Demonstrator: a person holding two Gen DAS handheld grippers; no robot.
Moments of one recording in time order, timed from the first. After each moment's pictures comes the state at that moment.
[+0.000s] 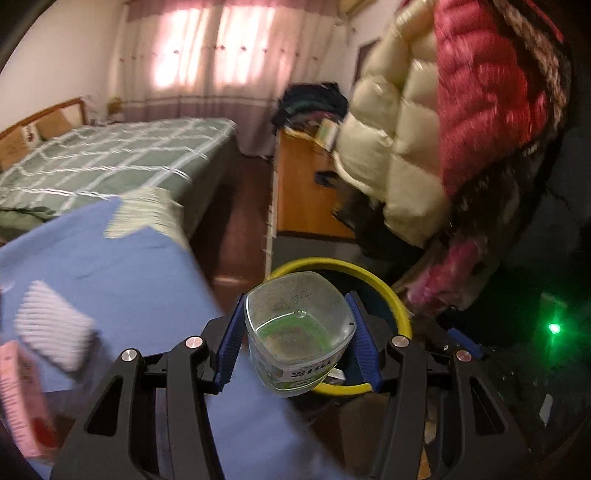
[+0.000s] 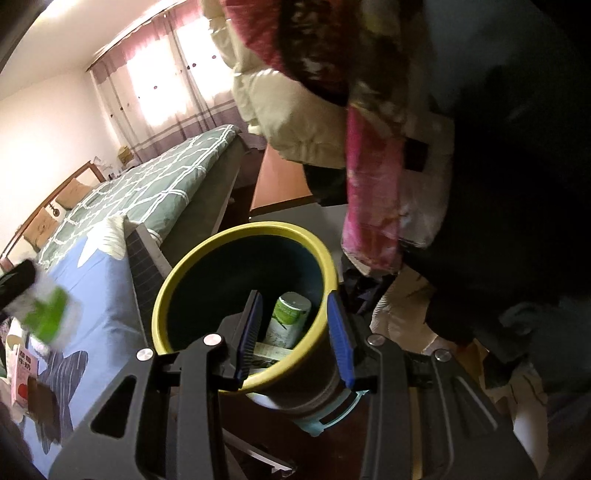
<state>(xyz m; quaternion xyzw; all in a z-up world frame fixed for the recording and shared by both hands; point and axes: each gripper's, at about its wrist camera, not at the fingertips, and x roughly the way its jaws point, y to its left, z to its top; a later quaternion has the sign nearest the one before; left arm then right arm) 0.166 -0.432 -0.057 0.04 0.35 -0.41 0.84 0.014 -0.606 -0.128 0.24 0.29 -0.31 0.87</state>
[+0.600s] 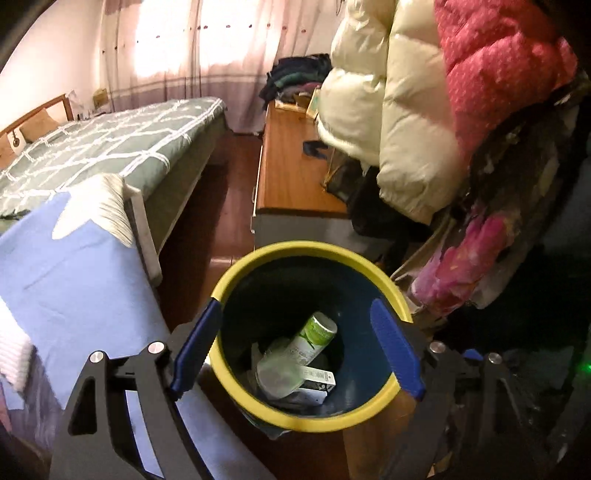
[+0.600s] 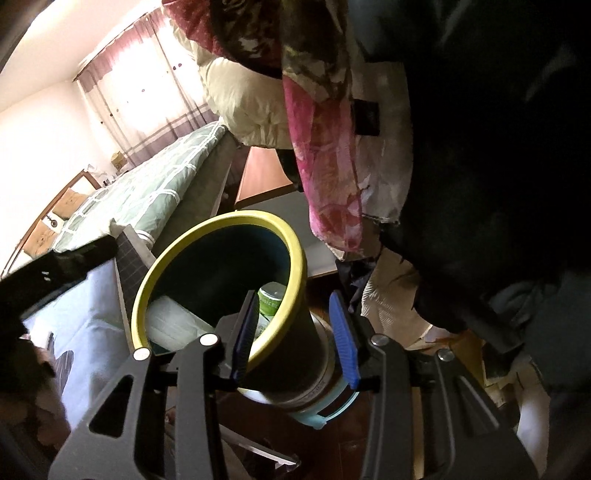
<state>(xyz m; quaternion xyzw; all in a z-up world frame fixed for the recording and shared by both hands) 0.169 -0.503 -0.088 0.08 0.37 -0.41 0.83 0.001 -0.625 -0.149 0.27 0.30 -0.31 0.86</state>
